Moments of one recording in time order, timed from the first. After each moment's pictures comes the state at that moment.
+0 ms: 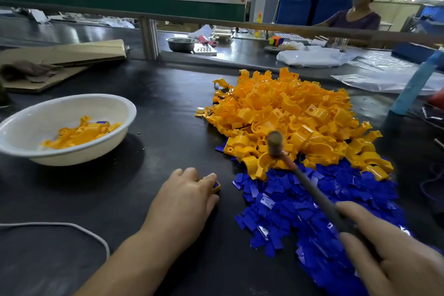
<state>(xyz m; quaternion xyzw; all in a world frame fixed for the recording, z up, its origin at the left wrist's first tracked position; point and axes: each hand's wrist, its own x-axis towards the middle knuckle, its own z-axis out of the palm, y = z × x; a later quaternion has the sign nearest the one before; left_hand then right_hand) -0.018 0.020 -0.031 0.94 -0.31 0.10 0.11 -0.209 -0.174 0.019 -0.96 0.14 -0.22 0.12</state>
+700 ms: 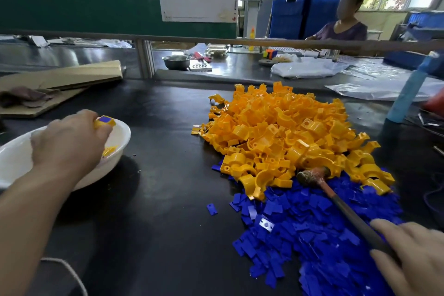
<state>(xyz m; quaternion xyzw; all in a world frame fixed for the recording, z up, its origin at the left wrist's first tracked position) 0.130 0.117 0.046 0.97 -0.01 0.21 0.11 -0.201 -0.253 -0.011 -0.96 0.25 -0.11 -0.05</state>
